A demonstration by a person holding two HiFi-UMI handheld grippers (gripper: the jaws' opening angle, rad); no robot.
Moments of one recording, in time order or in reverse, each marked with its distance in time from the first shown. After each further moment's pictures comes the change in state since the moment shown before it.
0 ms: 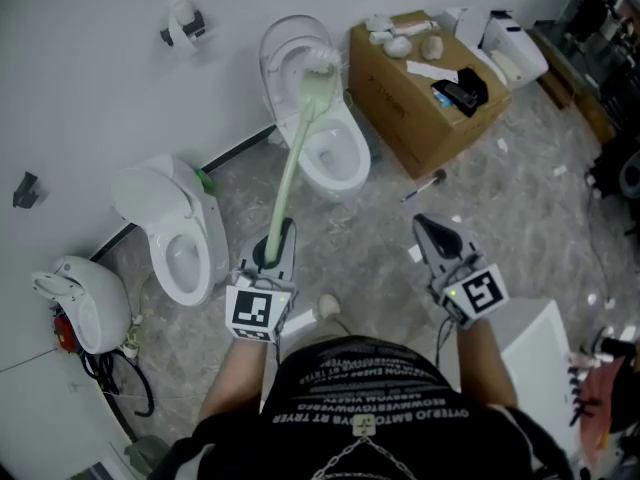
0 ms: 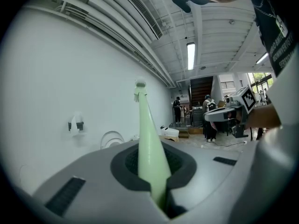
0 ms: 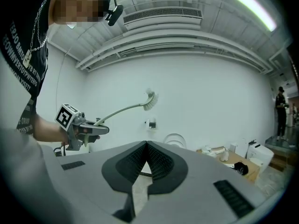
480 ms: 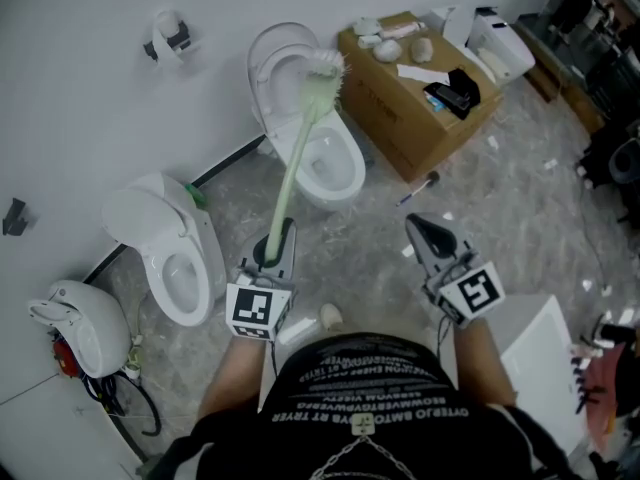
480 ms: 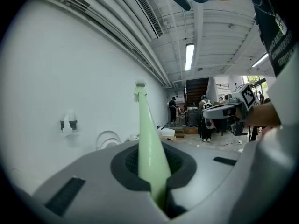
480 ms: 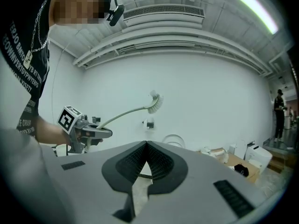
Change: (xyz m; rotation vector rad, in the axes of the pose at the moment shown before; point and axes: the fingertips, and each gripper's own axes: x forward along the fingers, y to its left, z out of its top) left arm 0.044 0.045 -0.005 -0.020 -0.007 -0.072; right arm 0.057 -0.004 0.010 -0.003 0.018 -0.038
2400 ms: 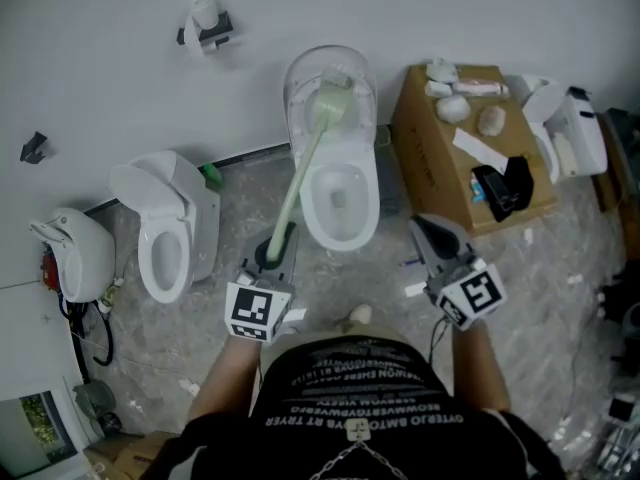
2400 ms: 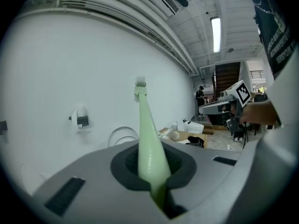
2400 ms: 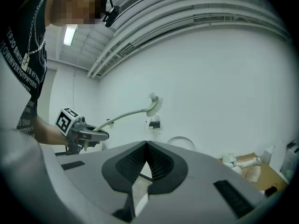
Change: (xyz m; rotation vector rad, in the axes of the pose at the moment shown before) left arm 0.229 0.055 0.019 -0.060 0.123 0.332; right arm 0.189 -0.261 -0.007 0.000 0.004 0.364
